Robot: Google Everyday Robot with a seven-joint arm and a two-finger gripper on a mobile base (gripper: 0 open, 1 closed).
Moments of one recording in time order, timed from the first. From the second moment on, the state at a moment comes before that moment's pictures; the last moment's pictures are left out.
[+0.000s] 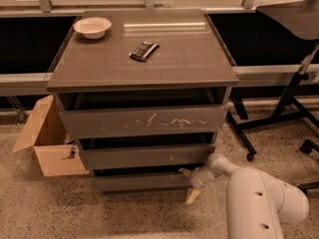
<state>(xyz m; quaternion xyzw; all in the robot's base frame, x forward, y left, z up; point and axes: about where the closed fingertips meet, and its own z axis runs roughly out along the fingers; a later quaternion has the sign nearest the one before) 0.618 -0.145 0.190 -0.72 0.62 0.18 0.24</state>
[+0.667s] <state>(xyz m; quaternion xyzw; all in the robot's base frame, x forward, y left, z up) 0.615 -0.145 0.178 -0.72 0.63 0.19 0.23</state>
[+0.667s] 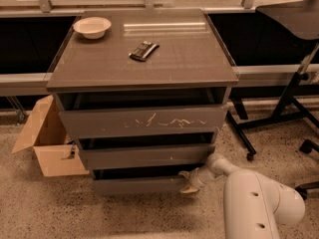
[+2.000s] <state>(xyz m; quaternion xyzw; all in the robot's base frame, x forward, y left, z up) 0.617 -0.145 0.193 -0.72 0.63 0.19 0.23</state>
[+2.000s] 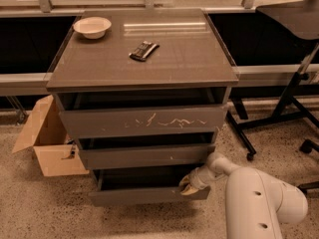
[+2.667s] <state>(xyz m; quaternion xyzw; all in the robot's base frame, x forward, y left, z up) 0.617 -0.145 0.193 -0.72 0.63 0.19 0.23</state>
